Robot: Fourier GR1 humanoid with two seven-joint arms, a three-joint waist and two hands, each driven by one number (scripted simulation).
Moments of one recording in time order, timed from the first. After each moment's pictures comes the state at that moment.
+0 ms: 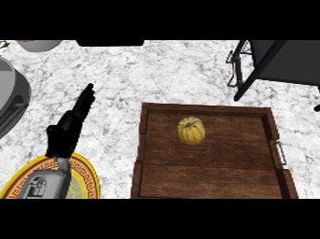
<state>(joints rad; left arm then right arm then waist) -0.16 0.08 0.00 -1.46 -0.15 -0.03 0.02 -0.98 -0.64 -0.56 -1.28 0.69 -0.47 0.64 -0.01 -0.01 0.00</state>
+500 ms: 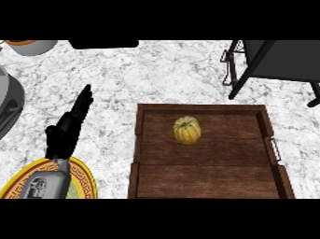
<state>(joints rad) -0.15 0.07 0.01 -1.46 -0.16 -0.02 0.03 -0.69 -0.82 -0.81 -1.50 0.49 -0.13 0.83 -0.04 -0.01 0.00</state>
